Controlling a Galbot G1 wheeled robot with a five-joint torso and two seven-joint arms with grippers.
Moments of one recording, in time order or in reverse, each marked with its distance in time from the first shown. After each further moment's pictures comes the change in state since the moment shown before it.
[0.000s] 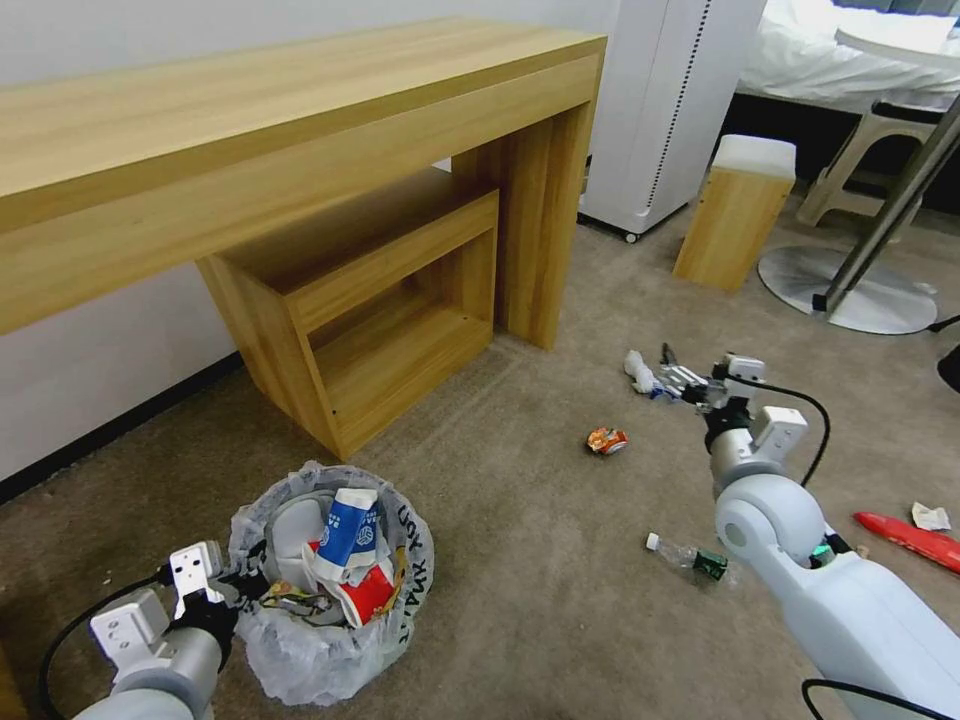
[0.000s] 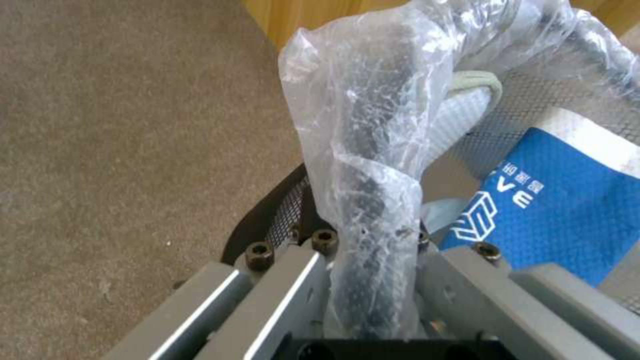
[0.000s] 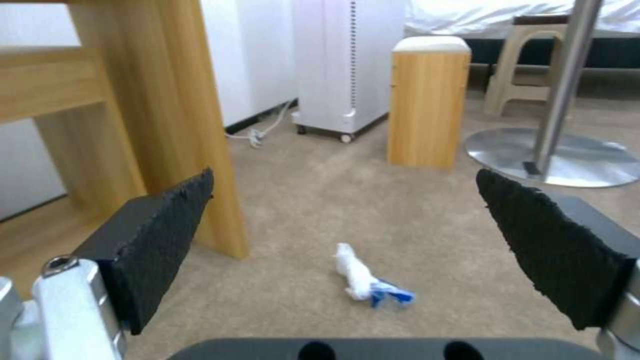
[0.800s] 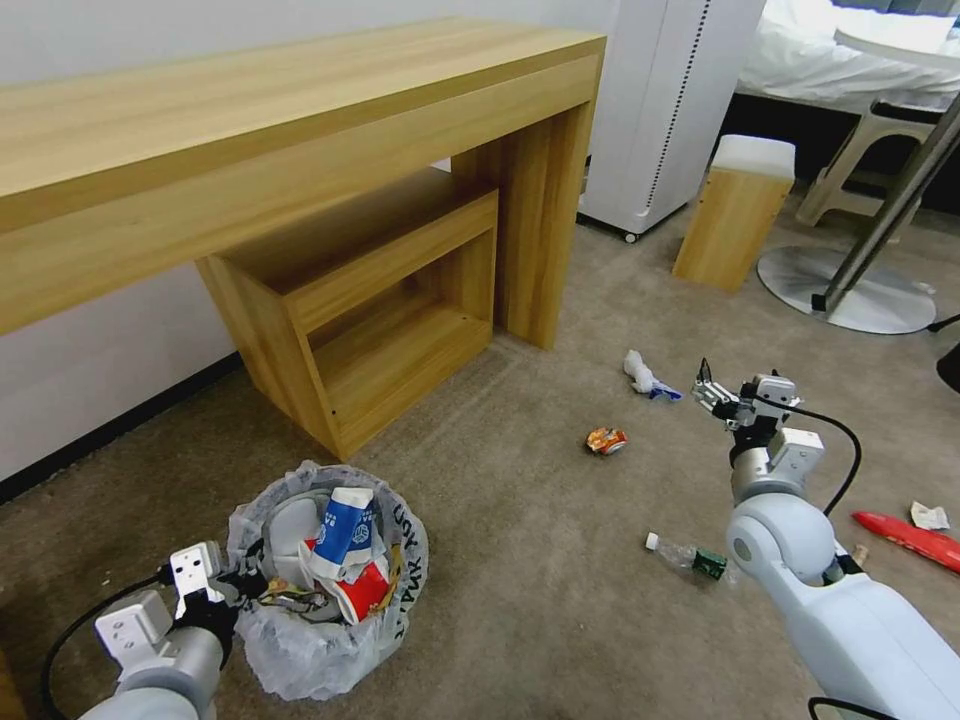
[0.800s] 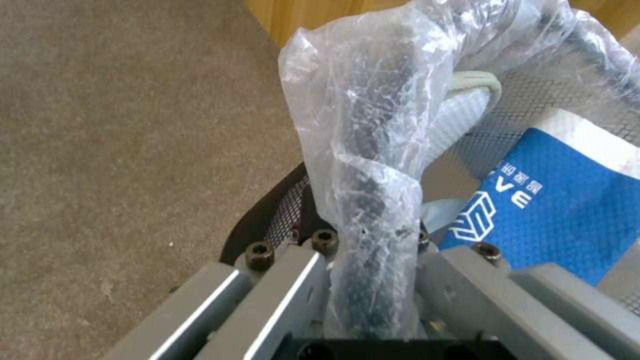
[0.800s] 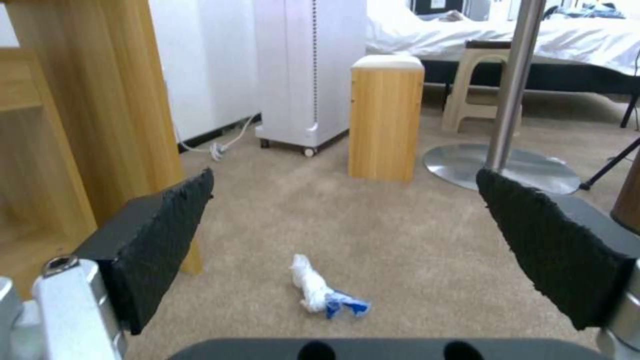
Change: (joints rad) left arm 0.006 -0.019 -0.001 0.015 0.034 -0.013 0.014; right arm -0.030 0.040 0.030 -0.053 -0.097 0.065 0.006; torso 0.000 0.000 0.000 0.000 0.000
